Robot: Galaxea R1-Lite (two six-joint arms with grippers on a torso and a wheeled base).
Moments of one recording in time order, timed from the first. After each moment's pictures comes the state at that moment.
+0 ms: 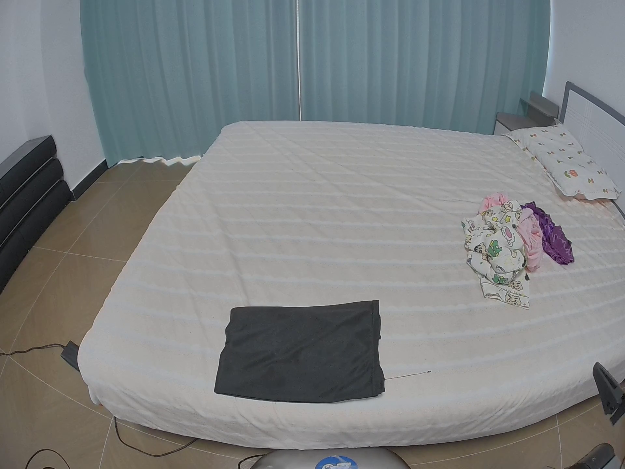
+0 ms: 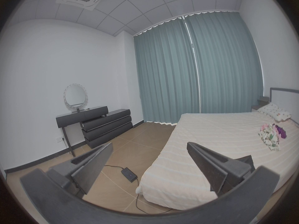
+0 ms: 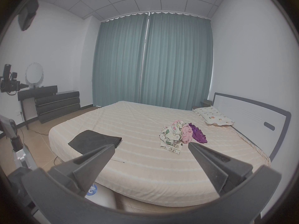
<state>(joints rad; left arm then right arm) 0.11 0.40 -0.47 0.10 0.37 0.08 0.04 0.28 -0.27 0.09 0.02 -0.15</state>
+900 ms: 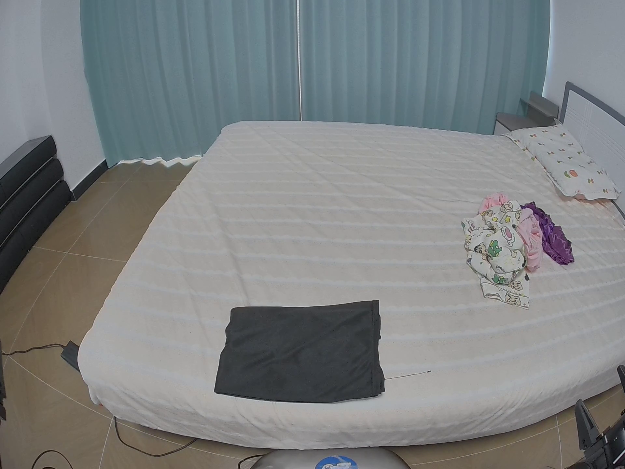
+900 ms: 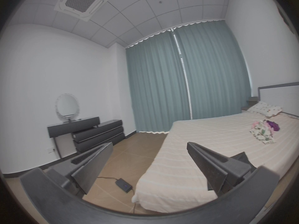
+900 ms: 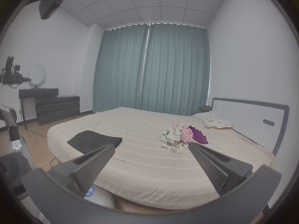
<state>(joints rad) 0.09 0.22 -0.33 0.02 0.22 0.13 0.00 0.01 -0.05 0.04 0.05 -0.11</state>
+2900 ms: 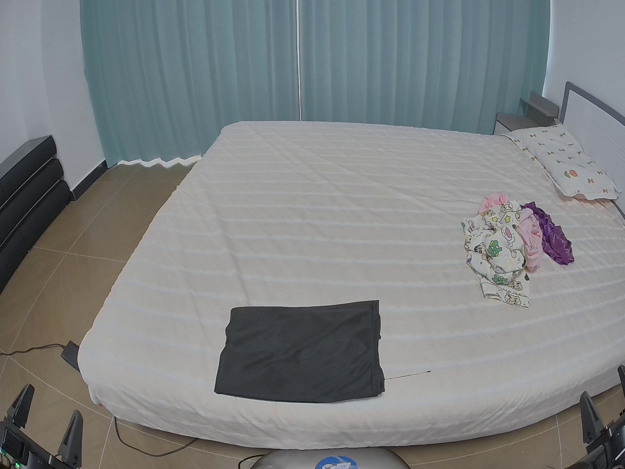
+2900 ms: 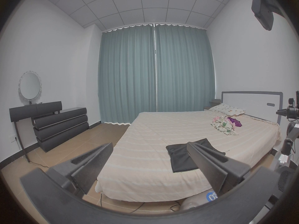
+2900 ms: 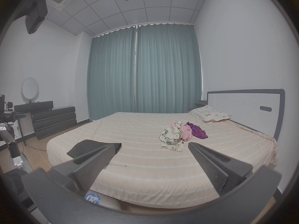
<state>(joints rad) 0.00 0.02 -0.02 0.00 -0.01 0.01 0.00 0.01 -0.02 -0.01 0.01 -0.02</state>
